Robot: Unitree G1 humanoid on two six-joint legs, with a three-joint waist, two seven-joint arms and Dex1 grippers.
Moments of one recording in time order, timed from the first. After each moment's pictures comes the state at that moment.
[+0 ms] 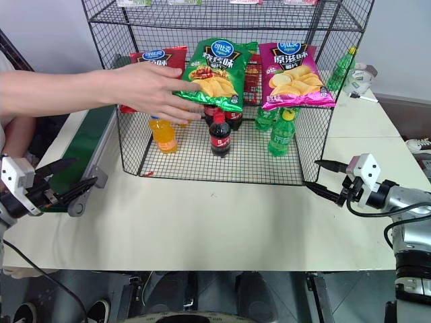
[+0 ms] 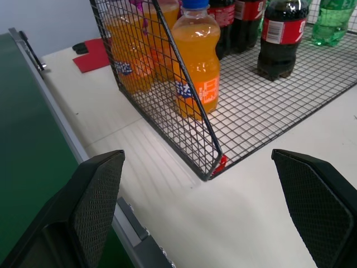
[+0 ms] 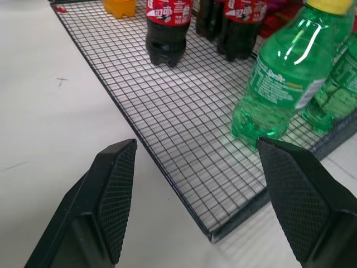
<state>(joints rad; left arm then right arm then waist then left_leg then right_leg) -0.08 0.78 0.45 0.30 -0.47 -0.01 -1.12 -0.22 -0.80 -0.26 0.42 0.37 -0.16 1.25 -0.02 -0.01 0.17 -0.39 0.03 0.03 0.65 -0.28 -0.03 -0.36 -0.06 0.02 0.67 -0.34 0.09</state>
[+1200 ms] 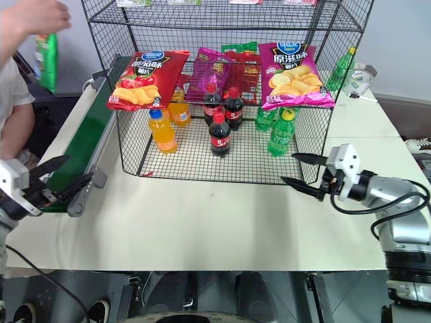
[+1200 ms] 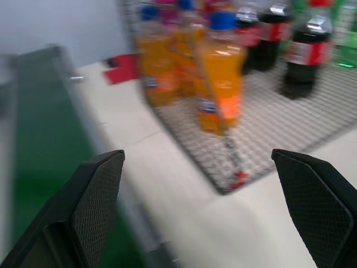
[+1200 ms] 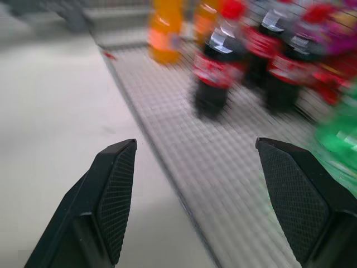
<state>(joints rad) 0.01 0.73 0.54 0.20 -0.50 -0.01 -0.95 -0.18 -0.73 -0.15 0.00 0.48 0.12 1.19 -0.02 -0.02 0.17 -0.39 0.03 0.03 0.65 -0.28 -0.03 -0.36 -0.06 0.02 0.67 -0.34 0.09</state>
